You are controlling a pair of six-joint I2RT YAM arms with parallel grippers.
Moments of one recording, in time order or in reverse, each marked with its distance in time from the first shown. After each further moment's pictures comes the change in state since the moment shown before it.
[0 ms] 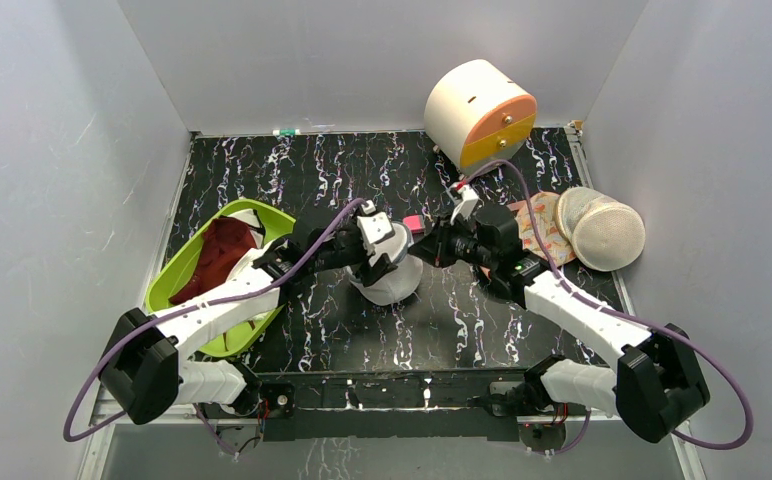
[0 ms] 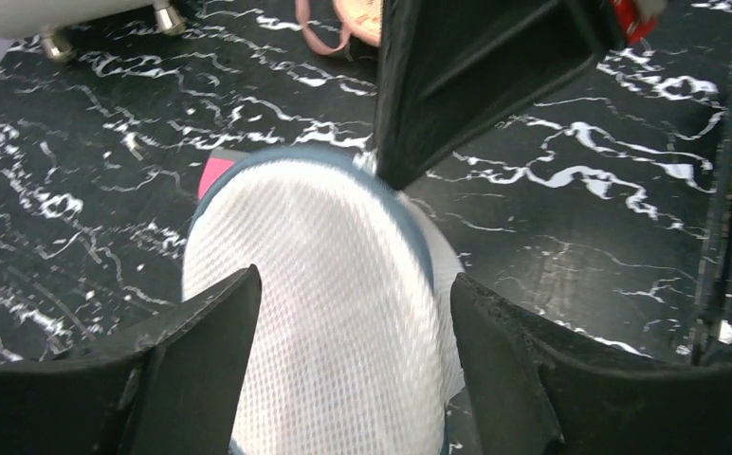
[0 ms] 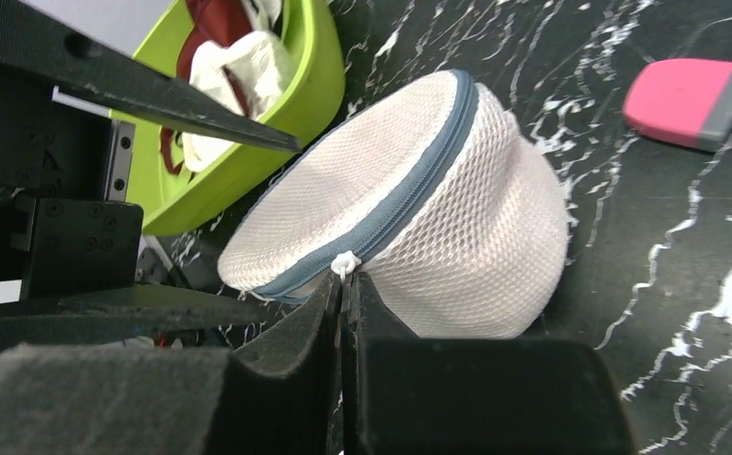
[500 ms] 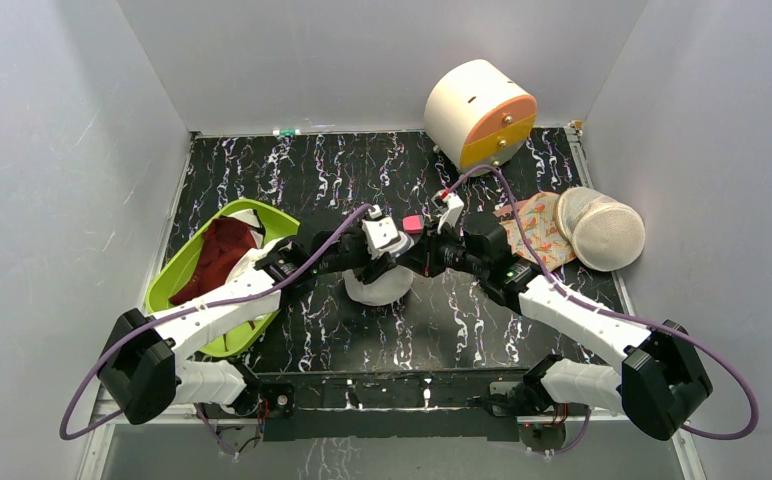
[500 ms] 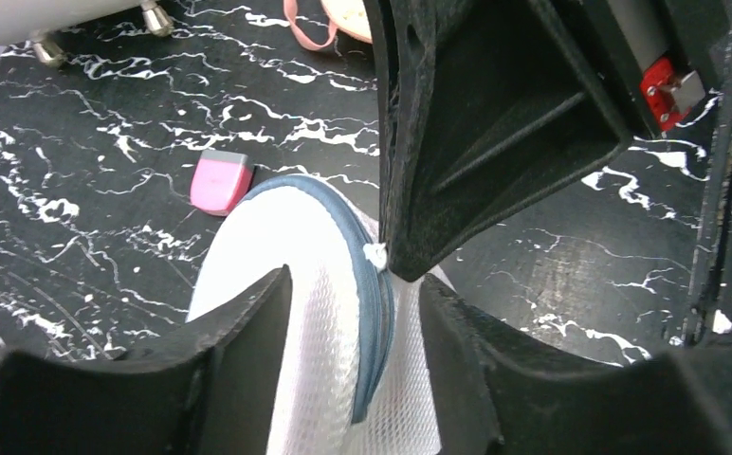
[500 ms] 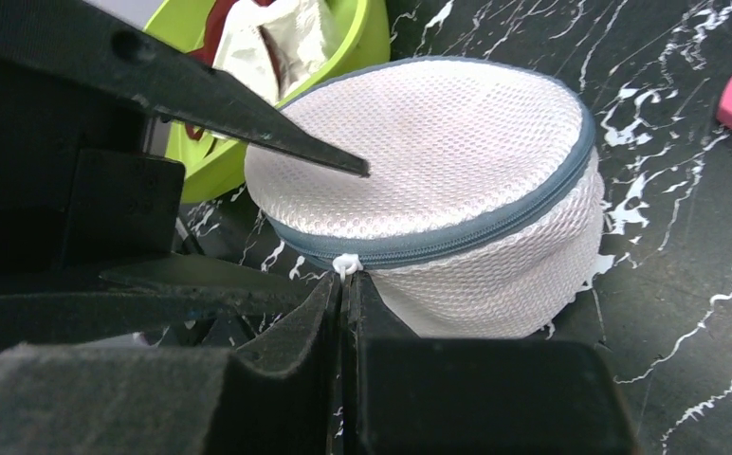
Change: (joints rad) left arm -0.050 -0.002 0.023 -0.047 -0.015 0.015; right arm 0.132 0.002 0.000 0.006 0.023 -0.011
